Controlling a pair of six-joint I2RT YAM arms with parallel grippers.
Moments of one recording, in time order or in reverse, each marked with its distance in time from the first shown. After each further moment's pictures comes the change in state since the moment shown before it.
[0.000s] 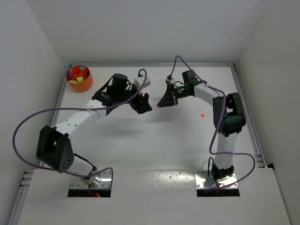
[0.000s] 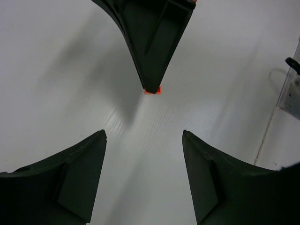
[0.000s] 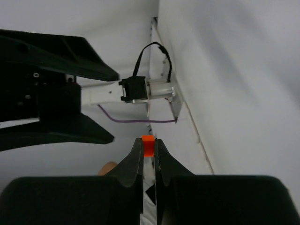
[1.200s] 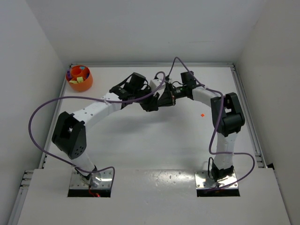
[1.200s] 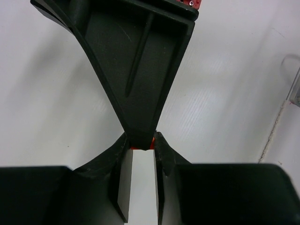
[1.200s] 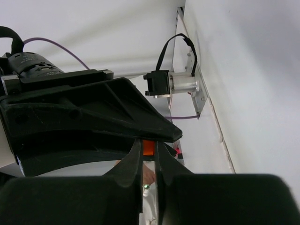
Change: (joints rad) left arm -0.138 0.239 0.208 -0.143 -0.119 0.031; right arm 0.026 0.006 -0.089 0.330 -0.142 0.323
